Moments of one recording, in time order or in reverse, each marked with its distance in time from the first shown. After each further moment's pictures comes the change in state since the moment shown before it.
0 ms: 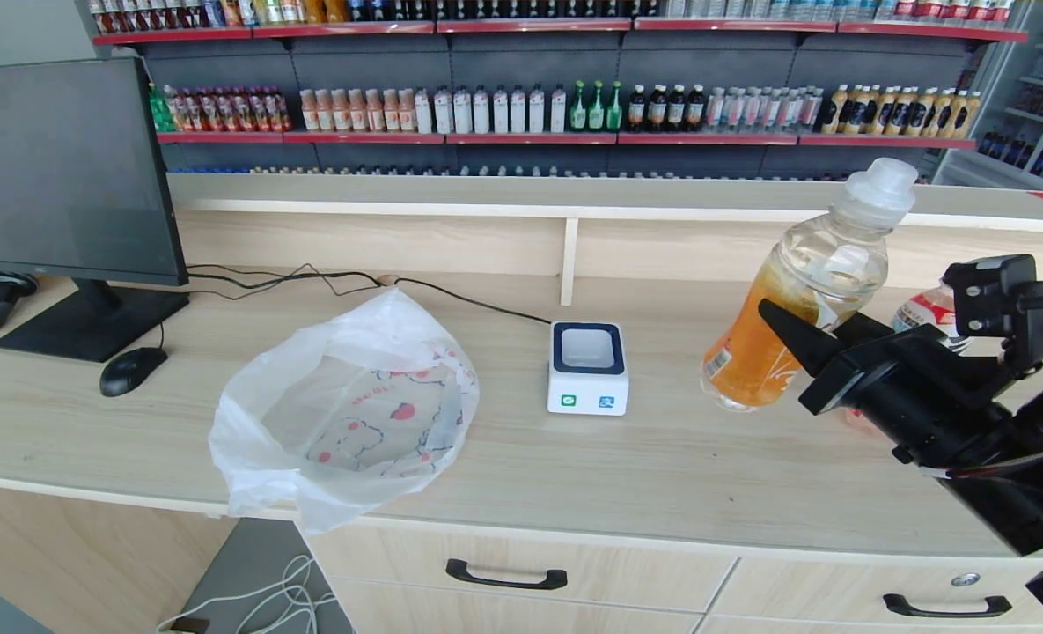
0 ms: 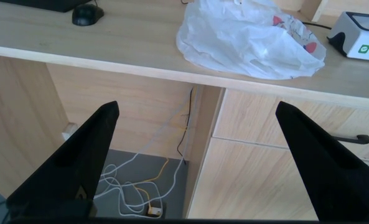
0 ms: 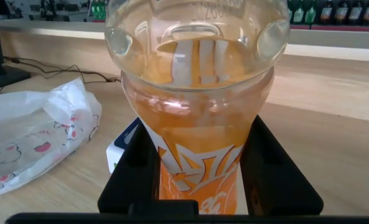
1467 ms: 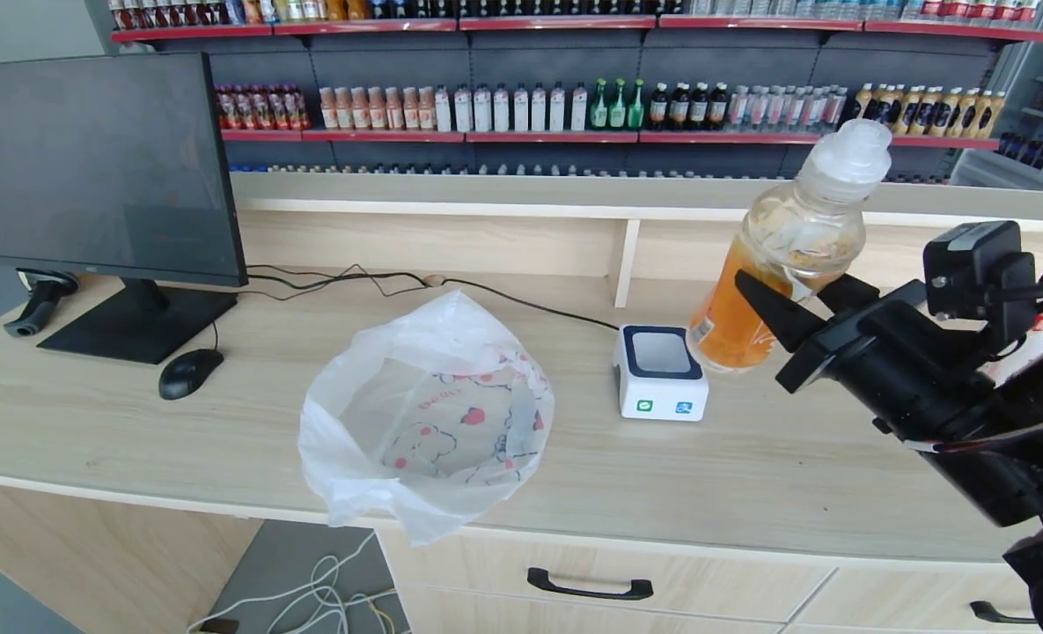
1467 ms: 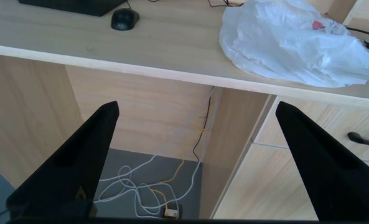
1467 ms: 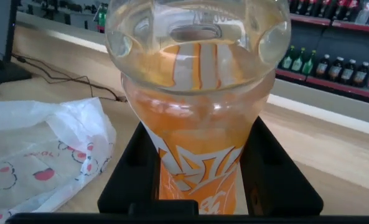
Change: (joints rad) left arm 0.000 0.000 0.001 -0.002 0.000 0.001; right arm 0.058 0.011 -0.096 0.000 0.033 -0.234
